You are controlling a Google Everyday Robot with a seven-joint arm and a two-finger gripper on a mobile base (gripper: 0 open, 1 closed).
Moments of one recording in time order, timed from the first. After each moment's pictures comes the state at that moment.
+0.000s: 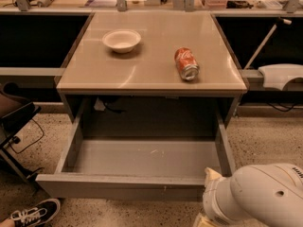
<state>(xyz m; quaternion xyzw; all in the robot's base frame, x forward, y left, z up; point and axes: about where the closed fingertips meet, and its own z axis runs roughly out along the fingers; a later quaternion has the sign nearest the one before) 0.326 -0.132 0.631 -0.54 0.82 0.07 0.16</state>
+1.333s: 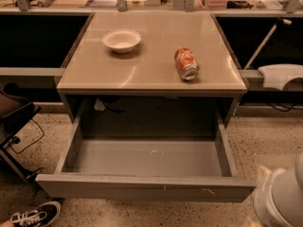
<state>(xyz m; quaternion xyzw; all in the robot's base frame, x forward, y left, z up) 0.287 -0.208 0.755 -0.48 0.87 -0.01 0.11</state>
